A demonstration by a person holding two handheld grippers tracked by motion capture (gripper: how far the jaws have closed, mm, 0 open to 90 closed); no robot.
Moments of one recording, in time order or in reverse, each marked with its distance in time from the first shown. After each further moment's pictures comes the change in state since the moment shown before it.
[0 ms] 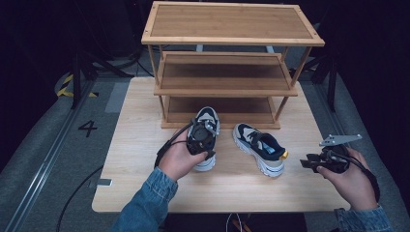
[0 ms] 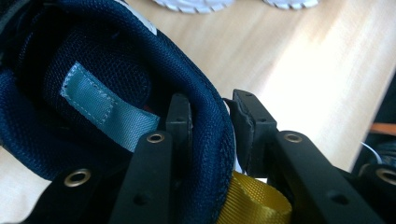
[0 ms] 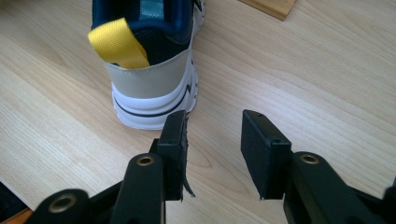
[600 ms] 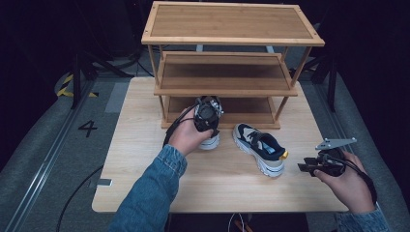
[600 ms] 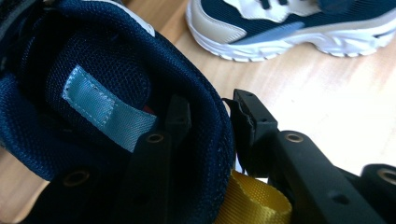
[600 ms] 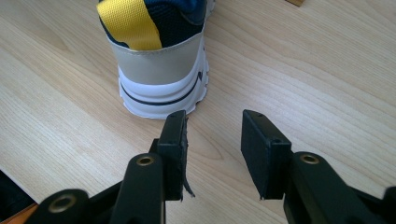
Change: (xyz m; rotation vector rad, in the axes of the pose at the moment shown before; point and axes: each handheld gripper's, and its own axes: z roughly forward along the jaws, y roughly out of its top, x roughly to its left) left arm 0.047 0.044 0.018 -0.029 0.057 0.005; right arm 0.006 -0.004 0.007 0.028 0.005 -0.014
